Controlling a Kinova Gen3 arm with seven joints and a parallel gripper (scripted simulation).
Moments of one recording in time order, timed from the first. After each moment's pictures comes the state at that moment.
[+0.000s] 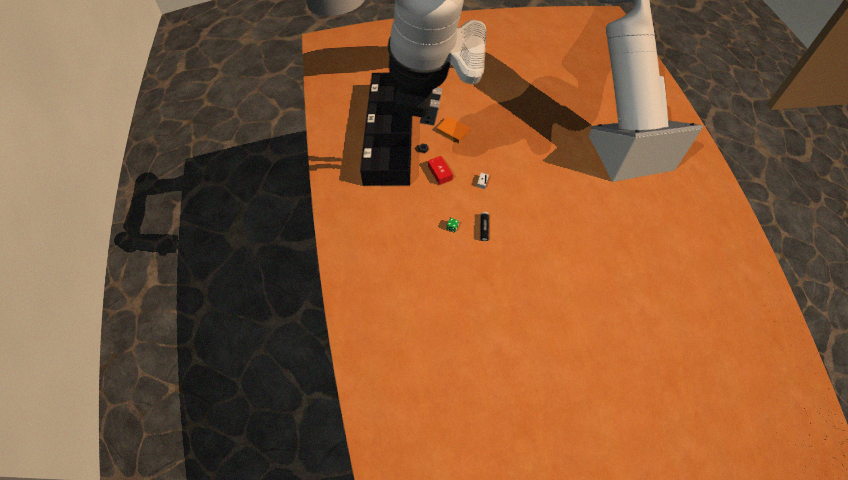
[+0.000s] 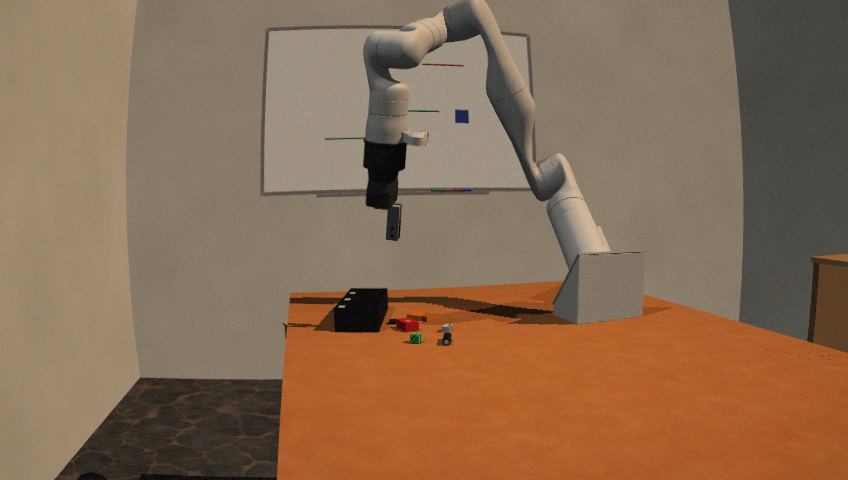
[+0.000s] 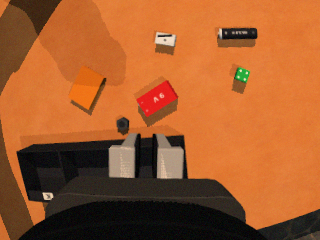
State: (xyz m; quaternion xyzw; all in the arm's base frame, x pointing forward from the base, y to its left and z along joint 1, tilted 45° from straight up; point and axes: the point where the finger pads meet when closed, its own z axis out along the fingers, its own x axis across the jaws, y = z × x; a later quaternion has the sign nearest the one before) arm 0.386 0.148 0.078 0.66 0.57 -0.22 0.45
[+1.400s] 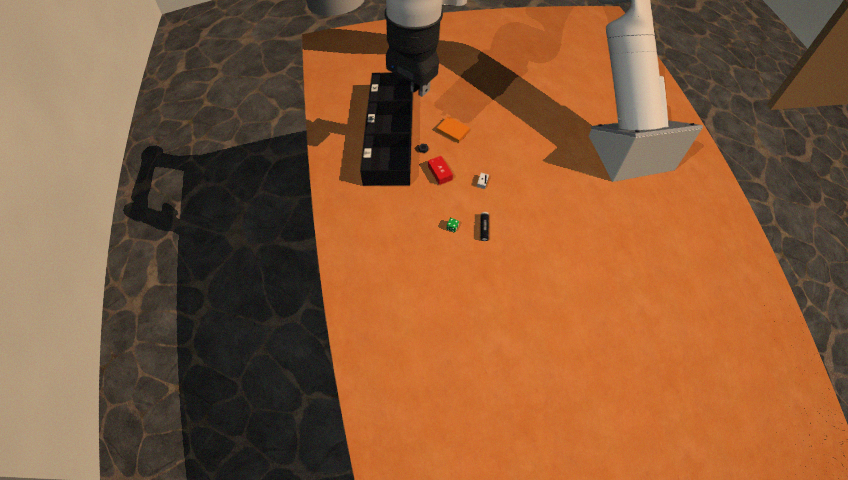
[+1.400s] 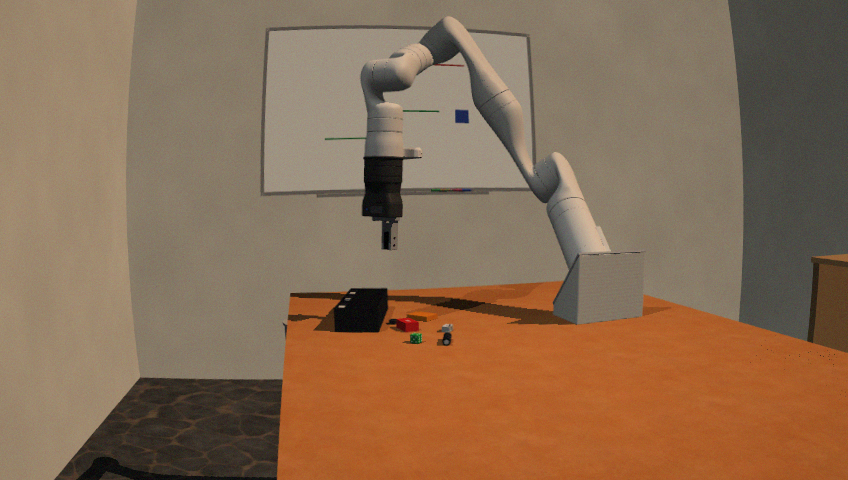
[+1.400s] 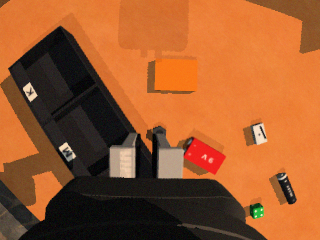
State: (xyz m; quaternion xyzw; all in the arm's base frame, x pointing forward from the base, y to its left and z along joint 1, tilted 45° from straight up) arm 0.396 0.063 0.124 0.28 0.88 -0.32 0.21
